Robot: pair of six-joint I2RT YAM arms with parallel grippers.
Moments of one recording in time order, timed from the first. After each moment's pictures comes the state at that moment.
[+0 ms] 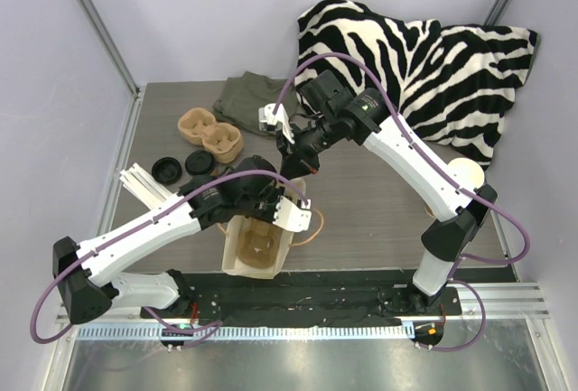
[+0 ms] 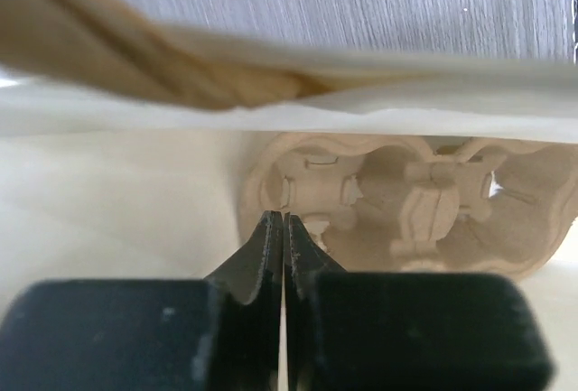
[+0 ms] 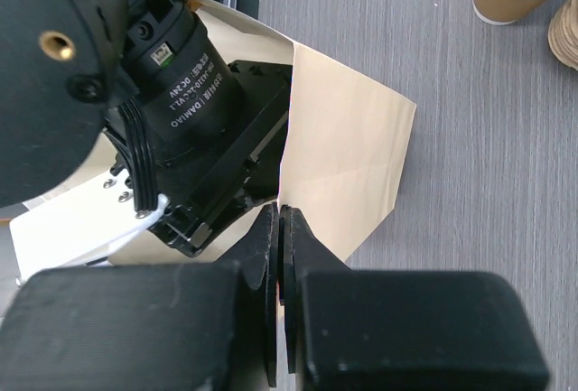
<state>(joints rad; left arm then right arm) -0.95 1.21 1.14 -0.79 0.07 0.99 0.76 1.73 1.99 -1.19 -0.76 -0.55</state>
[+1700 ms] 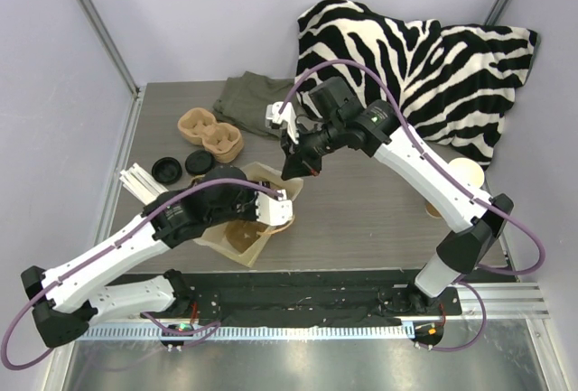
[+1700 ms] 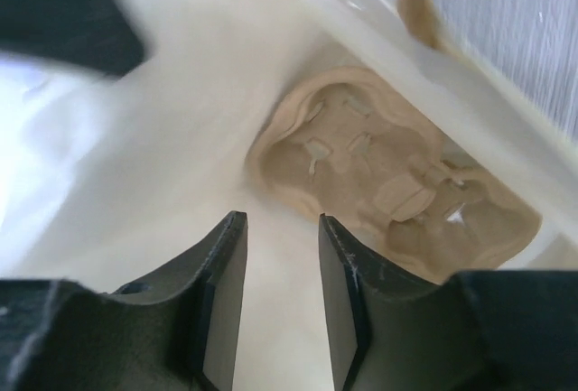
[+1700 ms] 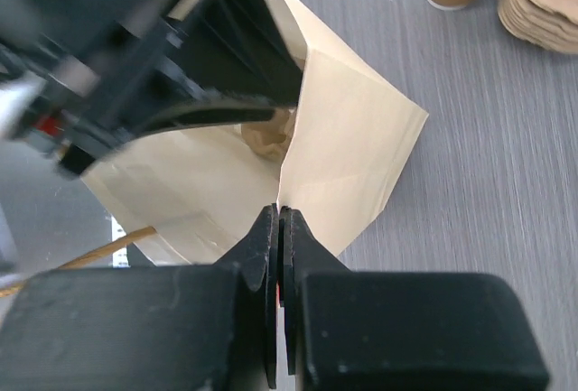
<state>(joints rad) -0.95 0.99 1.05 -0.73 -0.09 0.83 0.75 1.62 1.82 -1.01 -0.67 -0.41</state>
